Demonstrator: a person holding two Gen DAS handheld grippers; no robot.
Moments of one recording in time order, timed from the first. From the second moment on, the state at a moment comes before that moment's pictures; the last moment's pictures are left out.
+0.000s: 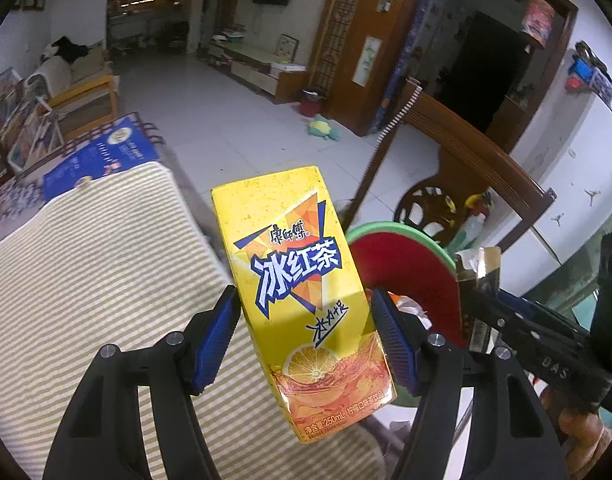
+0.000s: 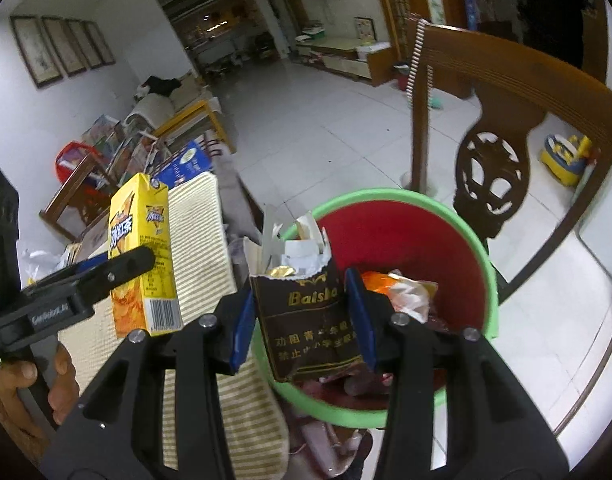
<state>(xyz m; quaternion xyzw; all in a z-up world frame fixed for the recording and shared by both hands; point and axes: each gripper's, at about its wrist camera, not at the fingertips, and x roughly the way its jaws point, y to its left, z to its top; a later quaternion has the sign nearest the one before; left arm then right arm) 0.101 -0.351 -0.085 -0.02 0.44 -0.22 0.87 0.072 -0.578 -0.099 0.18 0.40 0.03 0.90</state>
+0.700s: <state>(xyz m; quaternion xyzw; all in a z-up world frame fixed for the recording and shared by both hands) 0.134 -0.437 -0.114 0.01 0.48 -0.29 0.82 0.082 -0.634 -0.113 0.21 0.40 -0.02 0.89</state>
